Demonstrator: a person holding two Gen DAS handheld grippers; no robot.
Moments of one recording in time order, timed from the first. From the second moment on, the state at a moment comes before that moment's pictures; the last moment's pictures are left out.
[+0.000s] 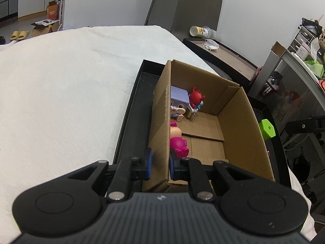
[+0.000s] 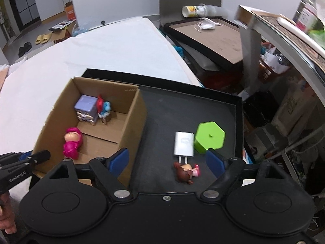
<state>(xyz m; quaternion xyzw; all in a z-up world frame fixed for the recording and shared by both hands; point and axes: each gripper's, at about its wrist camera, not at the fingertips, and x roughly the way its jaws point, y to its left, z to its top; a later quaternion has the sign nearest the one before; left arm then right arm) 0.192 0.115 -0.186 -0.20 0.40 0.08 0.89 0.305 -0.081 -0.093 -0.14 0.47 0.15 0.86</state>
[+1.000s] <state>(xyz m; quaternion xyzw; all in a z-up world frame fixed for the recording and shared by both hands) 0.198 0.110 -0.192 -0.19 0.40 0.09 0.89 0.327 -0.137 -0.168 -0.09 0.50 0.16 0.85</state>
